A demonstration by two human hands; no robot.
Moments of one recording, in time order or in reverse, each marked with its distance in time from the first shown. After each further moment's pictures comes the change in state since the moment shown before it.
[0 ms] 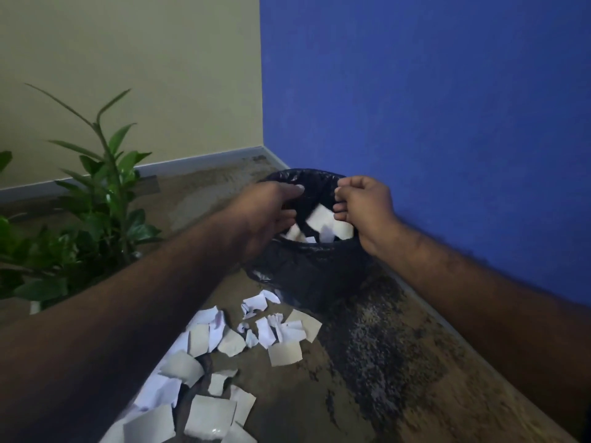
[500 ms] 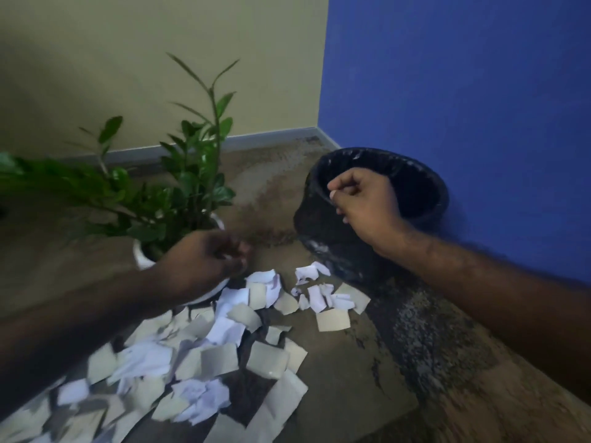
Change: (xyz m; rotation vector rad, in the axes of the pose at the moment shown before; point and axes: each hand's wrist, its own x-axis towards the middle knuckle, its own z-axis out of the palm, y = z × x) left_hand -0.129 -0.062 -0.164 0.778 0.155 0.110; right_hand -0.071 0.009 0.062 -0.277 -0.304 -0.390
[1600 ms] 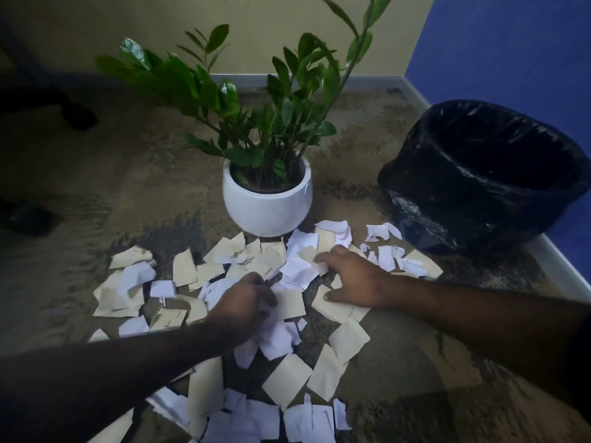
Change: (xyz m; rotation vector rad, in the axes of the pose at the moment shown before) left_hand -0.079 -0.192 0.068 0.288 -0.047 -0.123; right_hand -0.117 0.073 0.148 -0.583 -1.014 -0.145
